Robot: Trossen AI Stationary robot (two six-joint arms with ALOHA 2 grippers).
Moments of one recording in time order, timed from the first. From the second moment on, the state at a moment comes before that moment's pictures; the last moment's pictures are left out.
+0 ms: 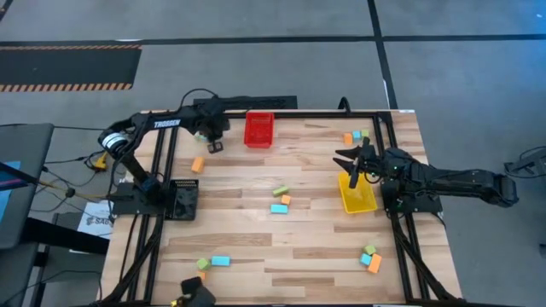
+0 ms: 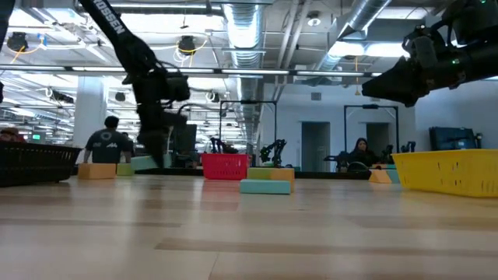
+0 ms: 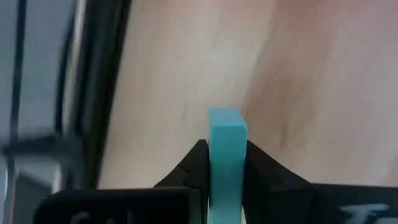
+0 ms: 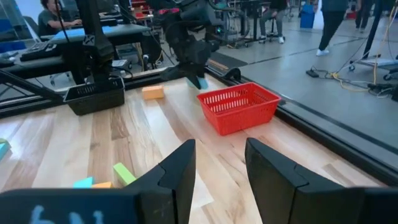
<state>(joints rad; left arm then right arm) 0.82 1.65 0.94 -0.48 -0.09 0.60 -0.27 0.45 0.12 0.23 0.13 0.10</state>
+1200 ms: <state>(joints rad) 0.68 1.76 1.19 -0.09 0.18 -0.30 -0.27 0.45 0.12 0.27 0.13 0.12</state>
